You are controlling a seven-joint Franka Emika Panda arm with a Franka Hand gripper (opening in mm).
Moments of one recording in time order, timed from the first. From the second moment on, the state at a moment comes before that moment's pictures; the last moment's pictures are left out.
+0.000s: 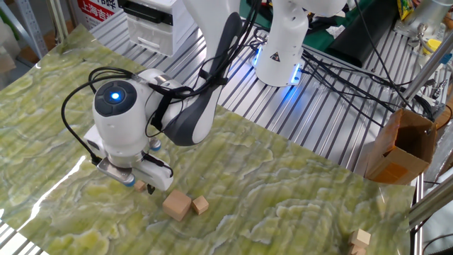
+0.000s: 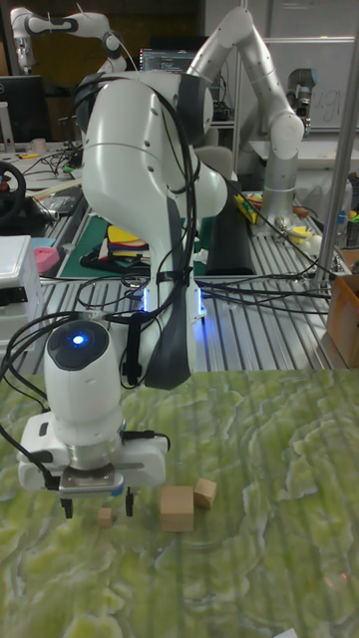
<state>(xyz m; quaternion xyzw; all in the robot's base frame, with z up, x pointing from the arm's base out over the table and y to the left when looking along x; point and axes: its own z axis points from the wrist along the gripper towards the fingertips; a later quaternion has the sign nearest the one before) 0.627 -0.108 0.079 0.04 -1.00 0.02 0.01</state>
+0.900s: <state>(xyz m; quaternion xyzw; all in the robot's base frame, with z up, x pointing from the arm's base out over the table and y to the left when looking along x) 0.626 -0.108 0.078 0.04 -1.00 0.02 0.02</state>
